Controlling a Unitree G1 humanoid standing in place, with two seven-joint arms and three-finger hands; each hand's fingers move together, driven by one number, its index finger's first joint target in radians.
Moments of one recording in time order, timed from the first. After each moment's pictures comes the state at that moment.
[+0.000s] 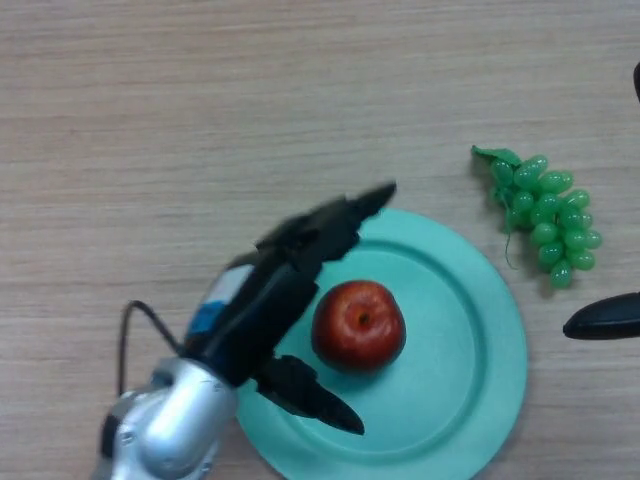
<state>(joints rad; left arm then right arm) 0.00 0.19 -0.25 -0.47 0.41 0.01 -0.20 -0.02 -0.29 -0.30 -0.84 0.47 0.50 0.12</state>
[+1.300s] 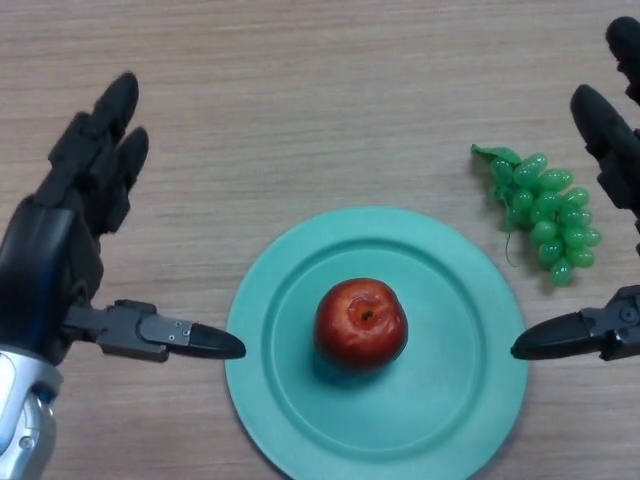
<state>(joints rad) 0.02 0.23 0.13 -0.61 -0.13 0.26 -0.17 0.00 -0.26 -0.16 -0.82 0.34 0.48 0.16</state>
